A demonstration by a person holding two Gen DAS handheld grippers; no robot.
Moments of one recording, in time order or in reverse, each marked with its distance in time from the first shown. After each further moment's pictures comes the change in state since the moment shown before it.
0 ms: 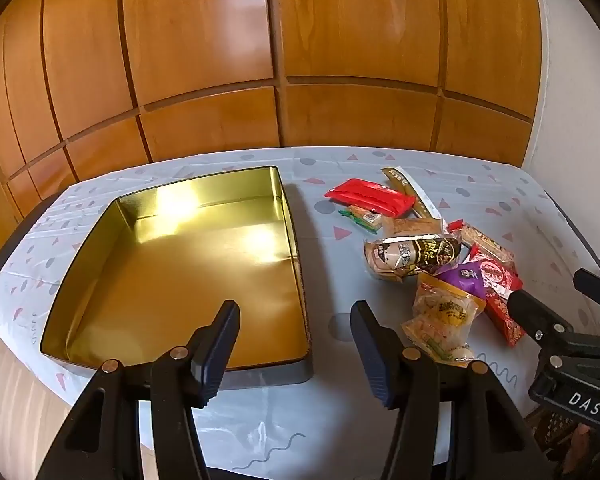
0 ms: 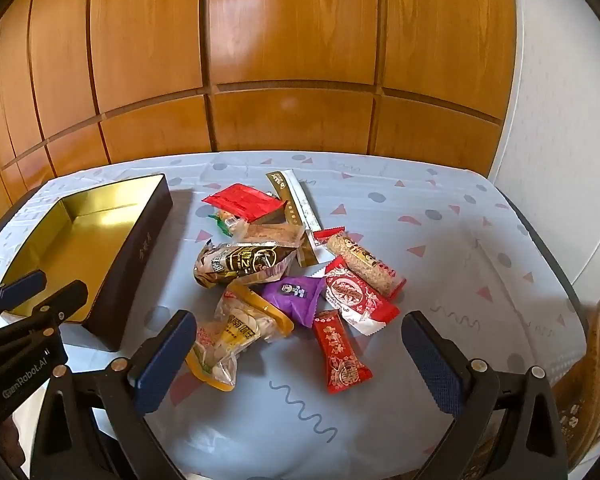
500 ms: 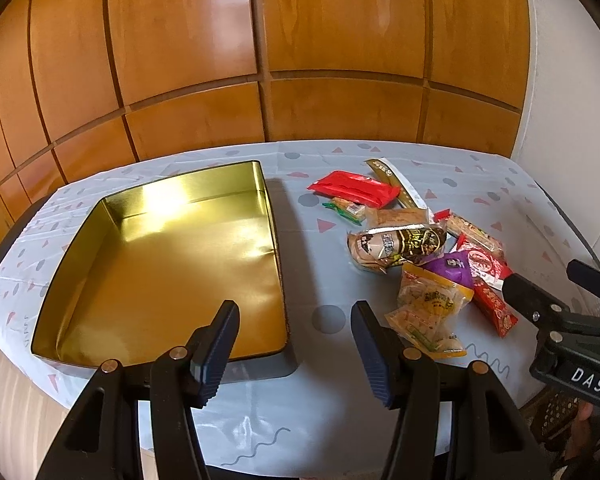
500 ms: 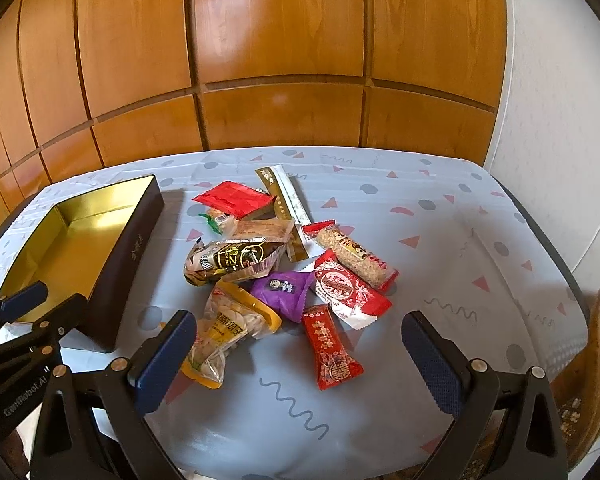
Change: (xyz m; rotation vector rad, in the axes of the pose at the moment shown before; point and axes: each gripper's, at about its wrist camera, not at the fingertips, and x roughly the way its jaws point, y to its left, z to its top) left arm 0.001 -0.010 -0.003 0.027 0.017 -0.037; right arm 0.003 -0.013 -0.001 0.041 0.015 -0.003
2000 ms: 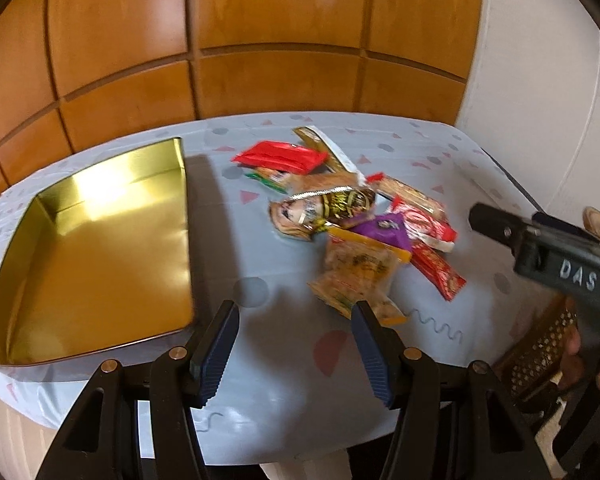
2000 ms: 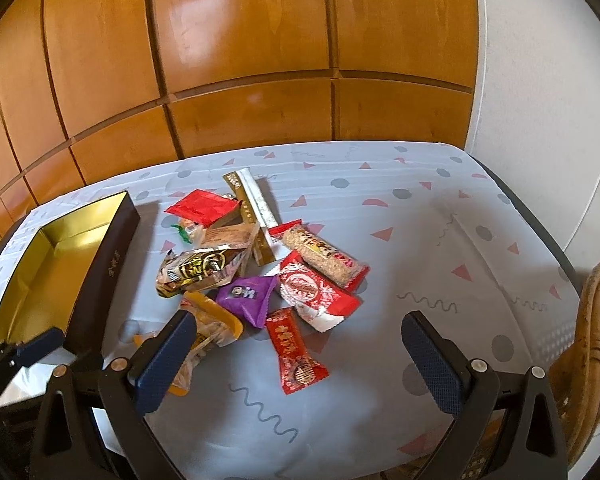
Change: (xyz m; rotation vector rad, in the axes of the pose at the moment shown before) left arm 0.011 -0.031 -0.011 0.086 0.090 -0.215; right arm 0.002 -0.035 0.006 0.091 0.014 -0.031
